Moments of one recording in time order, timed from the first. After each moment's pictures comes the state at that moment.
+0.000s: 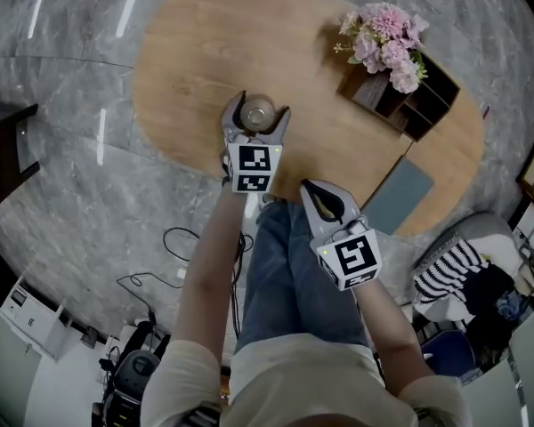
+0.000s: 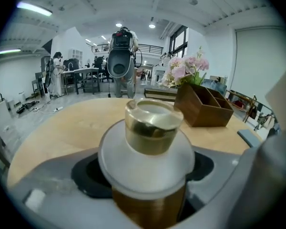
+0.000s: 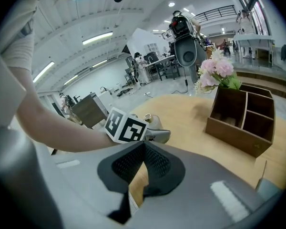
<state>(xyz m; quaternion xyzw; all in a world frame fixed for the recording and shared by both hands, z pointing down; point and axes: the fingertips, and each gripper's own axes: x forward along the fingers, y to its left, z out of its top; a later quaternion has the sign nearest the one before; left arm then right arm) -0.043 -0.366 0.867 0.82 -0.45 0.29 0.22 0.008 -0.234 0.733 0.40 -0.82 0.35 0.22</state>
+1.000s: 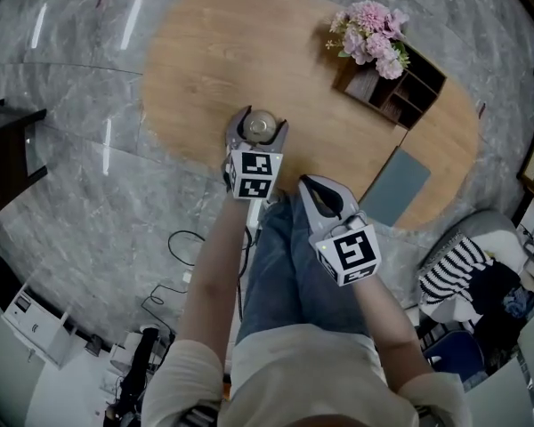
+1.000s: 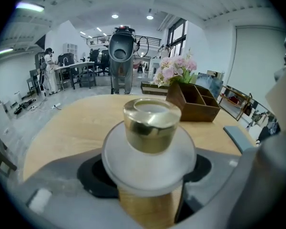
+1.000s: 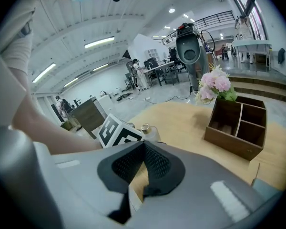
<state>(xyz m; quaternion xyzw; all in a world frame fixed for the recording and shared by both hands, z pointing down) -0.045 -0.320 0.853 0.81 -0.43 0.32 0.25 0.005 -0.227 0.697 0.41 -0.83 0.33 0.20</state>
